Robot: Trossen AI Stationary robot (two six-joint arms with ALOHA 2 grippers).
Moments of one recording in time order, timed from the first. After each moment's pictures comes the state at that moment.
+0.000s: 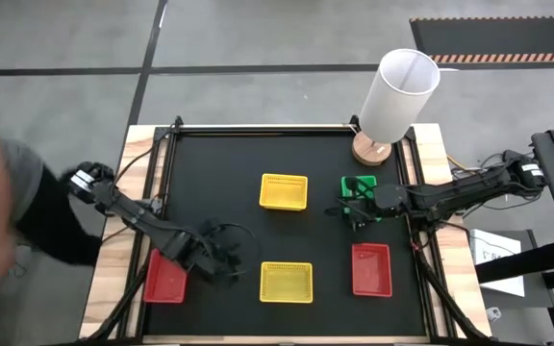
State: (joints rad) left arm -0.57 1.50 1.21 -0.89 -0.52 -1.06; right arm 0.12 1.00 0.45 0.20 0.13 -0.30
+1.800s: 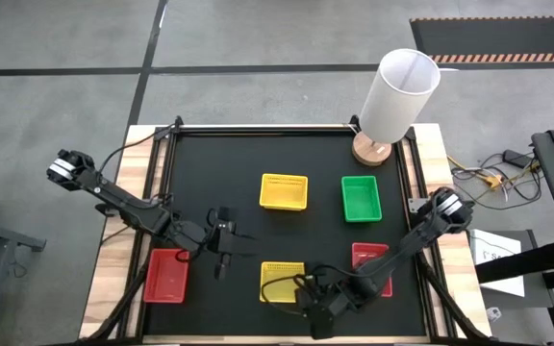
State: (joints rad) left arm -0.47 1.20 0.70 0.20 -0.39 0.07; right arm 0.64 1.92 1.53 -0.59 0.26 0.48
